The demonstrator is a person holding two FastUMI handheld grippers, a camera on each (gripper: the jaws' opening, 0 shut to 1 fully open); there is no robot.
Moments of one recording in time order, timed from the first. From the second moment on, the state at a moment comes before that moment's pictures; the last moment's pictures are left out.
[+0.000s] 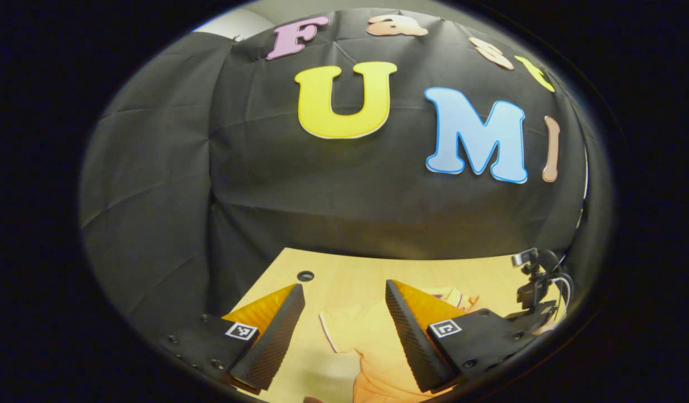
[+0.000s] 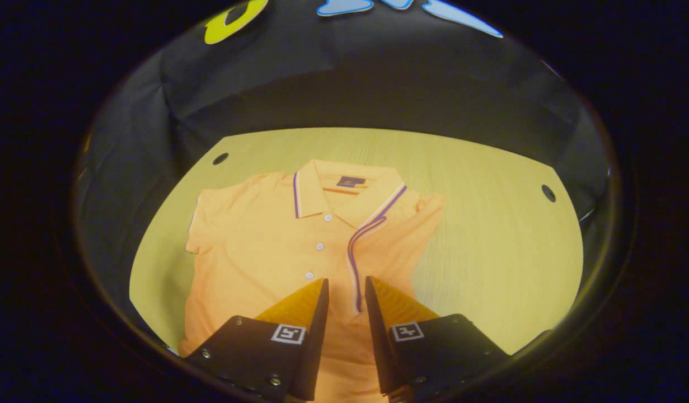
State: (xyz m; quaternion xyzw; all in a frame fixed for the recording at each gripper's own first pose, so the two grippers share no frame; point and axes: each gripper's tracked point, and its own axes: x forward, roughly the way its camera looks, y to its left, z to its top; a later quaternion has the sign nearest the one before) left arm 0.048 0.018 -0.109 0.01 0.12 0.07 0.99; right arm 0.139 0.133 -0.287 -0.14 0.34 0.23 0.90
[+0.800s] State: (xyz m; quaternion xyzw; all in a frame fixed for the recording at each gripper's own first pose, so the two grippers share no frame) left arm 0.129 0.059 -0.265 0.01 0.24 0.04 0.97; right arm 0.055 0.131 -0.192 -0.11 0.27 0.26 0.92
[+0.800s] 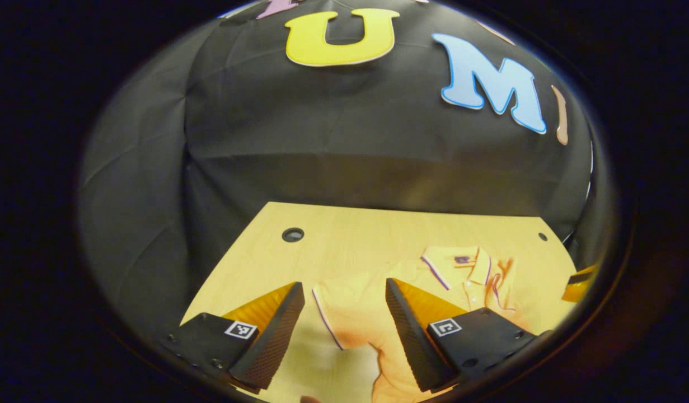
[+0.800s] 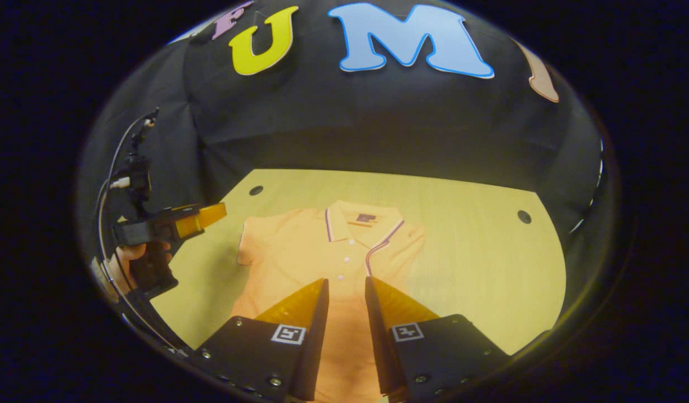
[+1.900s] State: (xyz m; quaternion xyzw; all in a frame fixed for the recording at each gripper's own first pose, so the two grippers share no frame) left arm 0.118 0.079 -0.410 0.00 0.36 0.05 0.93; right arm 0.047 0.110 -0.196 -0.10 0.28 0.21 0.93
